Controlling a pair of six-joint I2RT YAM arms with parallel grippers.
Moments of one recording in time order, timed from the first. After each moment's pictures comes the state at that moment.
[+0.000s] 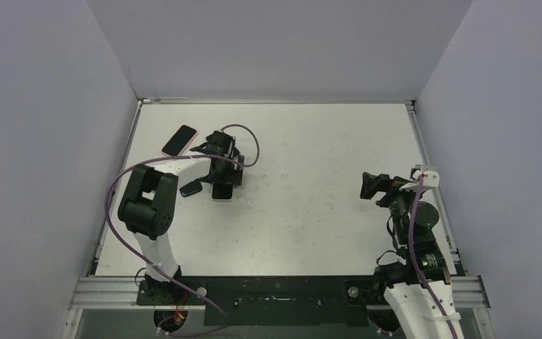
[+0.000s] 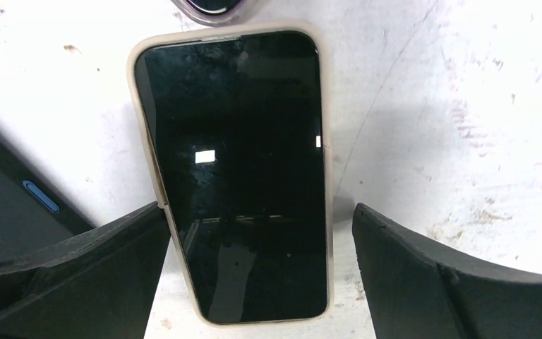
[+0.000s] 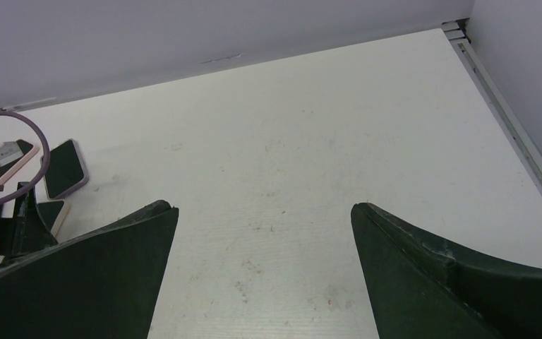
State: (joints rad) left arm -0.38 1.85 1.15 -0.43 -0.11 -0.24; right arm 0.14 0.35 0.52 -0.24 0.10 0.26
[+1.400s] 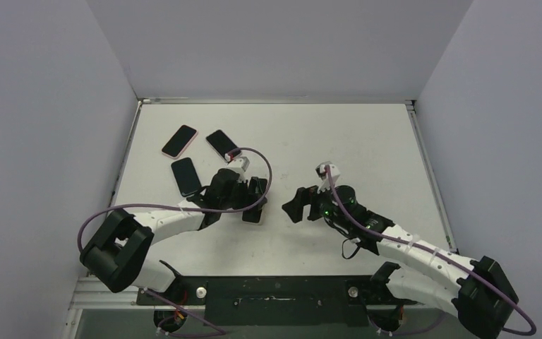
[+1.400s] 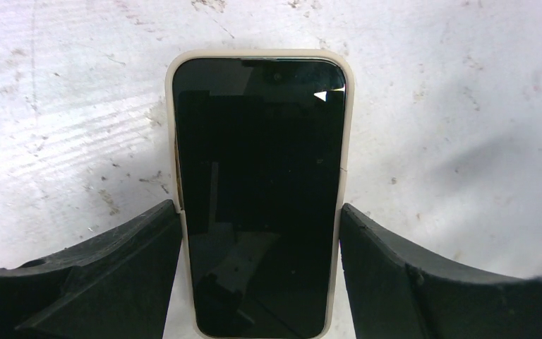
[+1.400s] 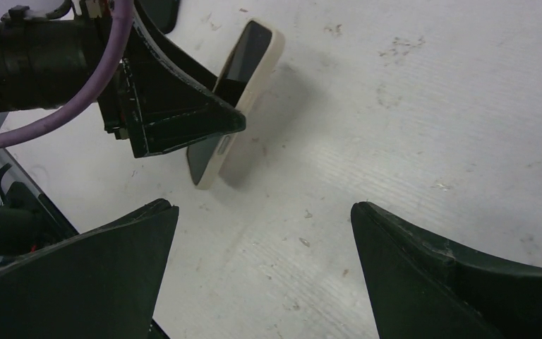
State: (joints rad) left arm -0.65 1.43 0.63 0.15 0.02 -0.52; right arm 0.69 0.96 0.49 0.06 -0.08 0.46
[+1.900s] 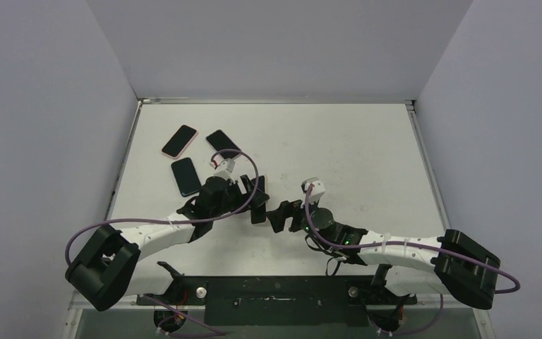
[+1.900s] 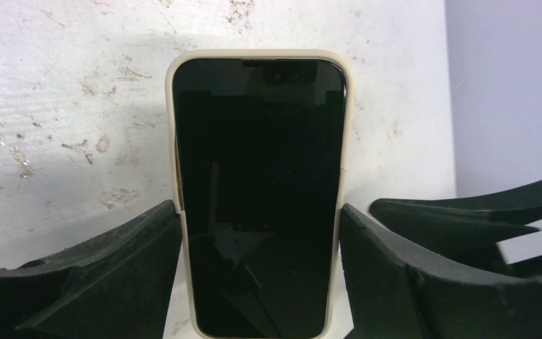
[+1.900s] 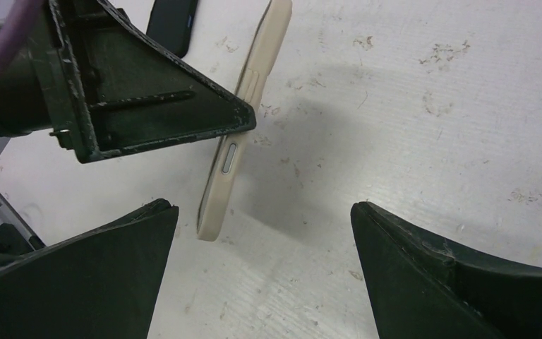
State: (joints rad) left arm -0.65 1.29 0.48 0.33 0.09 -0.85; right arm 1.04 1.16 0.39 0.46 0.33 0.56
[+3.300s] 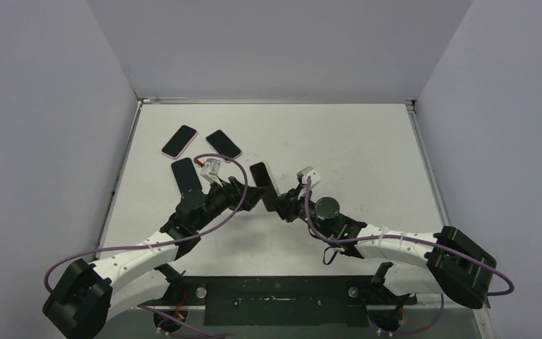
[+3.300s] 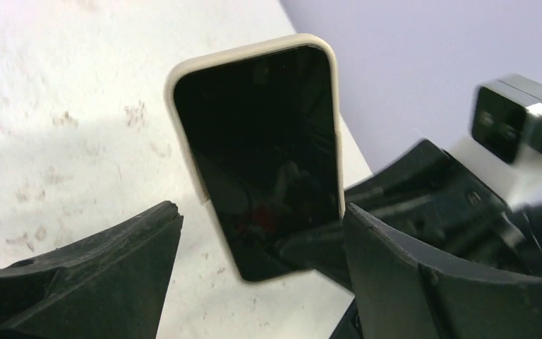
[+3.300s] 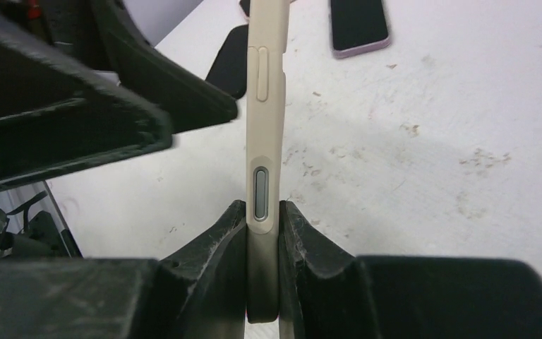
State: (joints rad) left arm -0.66 1.03 0.35 0.59 0.10 -0.82; right arm 1.00 1.28 0.45 0.68 0.16 0.40
